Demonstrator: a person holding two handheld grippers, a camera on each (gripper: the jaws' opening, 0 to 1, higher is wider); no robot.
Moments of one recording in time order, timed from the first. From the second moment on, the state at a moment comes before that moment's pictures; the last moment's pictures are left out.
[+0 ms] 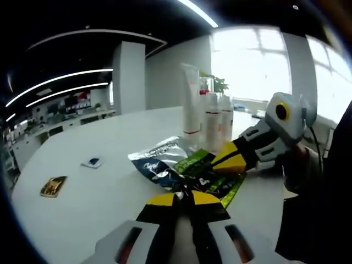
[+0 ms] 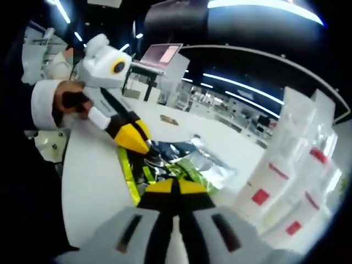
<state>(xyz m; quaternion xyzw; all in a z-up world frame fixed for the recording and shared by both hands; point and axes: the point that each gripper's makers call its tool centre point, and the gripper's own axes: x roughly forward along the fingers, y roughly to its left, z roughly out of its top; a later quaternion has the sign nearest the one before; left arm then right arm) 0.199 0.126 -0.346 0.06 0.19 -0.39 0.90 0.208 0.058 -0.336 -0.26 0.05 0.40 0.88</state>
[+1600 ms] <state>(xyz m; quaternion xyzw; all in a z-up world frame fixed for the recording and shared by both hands) 0.214 0.115 -0.351 0.08 0.21 -0.38 0.90 0.208 0.047 -0.341 -0.19 0.10 0.40 0.89</state>
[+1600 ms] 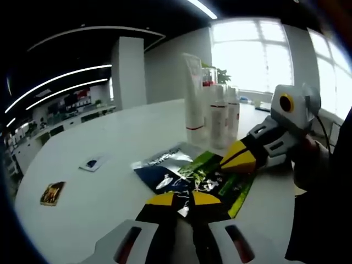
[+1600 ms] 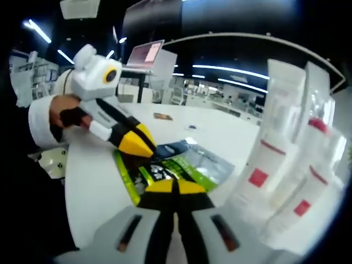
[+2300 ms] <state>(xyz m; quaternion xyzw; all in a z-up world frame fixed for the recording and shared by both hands) 0.214 0.109 -0.351 0.08 0.21 -0.37 0.90 0.209 0.042 -0.342 -0.17 0.10 0.40 0.90</state>
